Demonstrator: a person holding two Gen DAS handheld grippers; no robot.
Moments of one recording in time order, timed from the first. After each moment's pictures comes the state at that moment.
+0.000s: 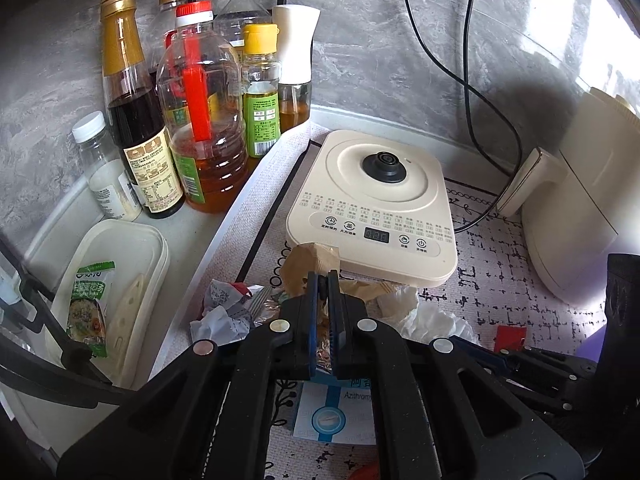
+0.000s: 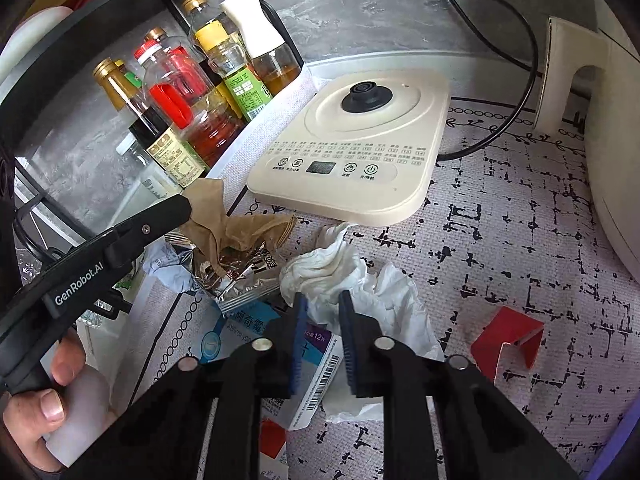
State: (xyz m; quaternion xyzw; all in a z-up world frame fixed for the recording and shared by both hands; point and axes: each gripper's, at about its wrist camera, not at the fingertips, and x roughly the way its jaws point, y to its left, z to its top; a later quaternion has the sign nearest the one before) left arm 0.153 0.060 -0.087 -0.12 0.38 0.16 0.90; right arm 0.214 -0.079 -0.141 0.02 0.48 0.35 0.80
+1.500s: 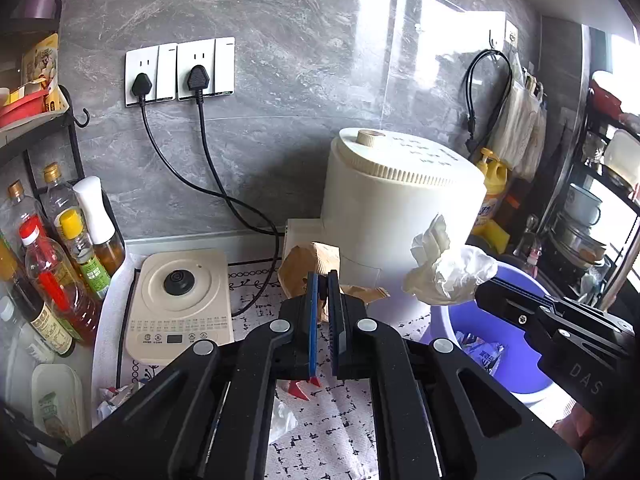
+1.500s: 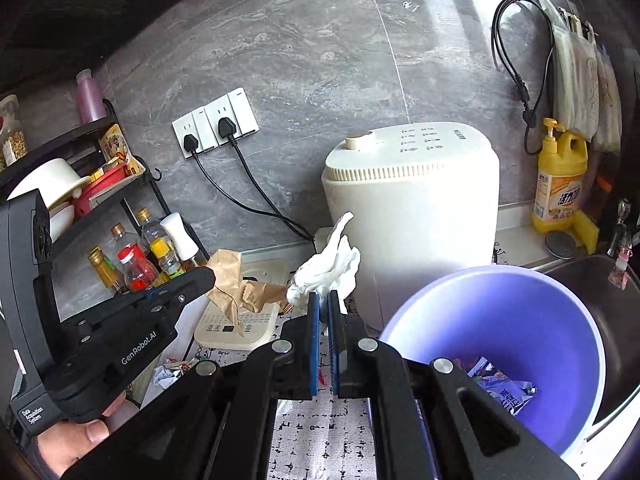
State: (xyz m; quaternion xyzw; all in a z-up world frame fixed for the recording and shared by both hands) left arm 0.145 -0.102 0.043 -0.02 0.28 -0.10 0.95; right arm 0.122 -0.270 0.036 0.11 0.28 0.13 0.95
